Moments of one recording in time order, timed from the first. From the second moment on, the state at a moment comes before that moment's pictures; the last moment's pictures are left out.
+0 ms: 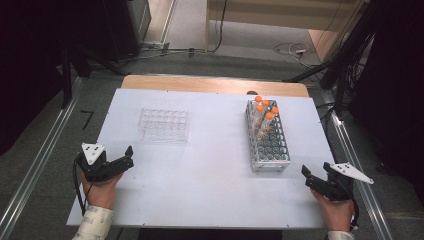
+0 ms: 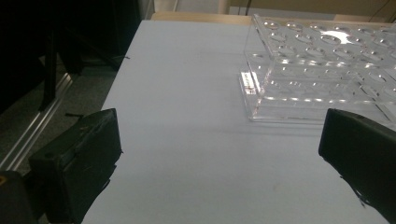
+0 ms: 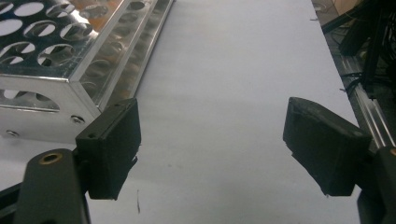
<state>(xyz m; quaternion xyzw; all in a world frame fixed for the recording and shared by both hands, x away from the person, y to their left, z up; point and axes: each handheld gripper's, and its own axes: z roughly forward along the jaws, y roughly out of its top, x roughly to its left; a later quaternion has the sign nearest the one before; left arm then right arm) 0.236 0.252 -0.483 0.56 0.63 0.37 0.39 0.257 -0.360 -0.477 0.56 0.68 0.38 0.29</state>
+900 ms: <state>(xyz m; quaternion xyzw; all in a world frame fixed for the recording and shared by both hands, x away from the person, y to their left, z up) 0.235 0.244 -0.486 0.58 0.62 0.37 0.38 0.312 -0.303 -0.441 0.49 0.71 0.42 0.27</state>
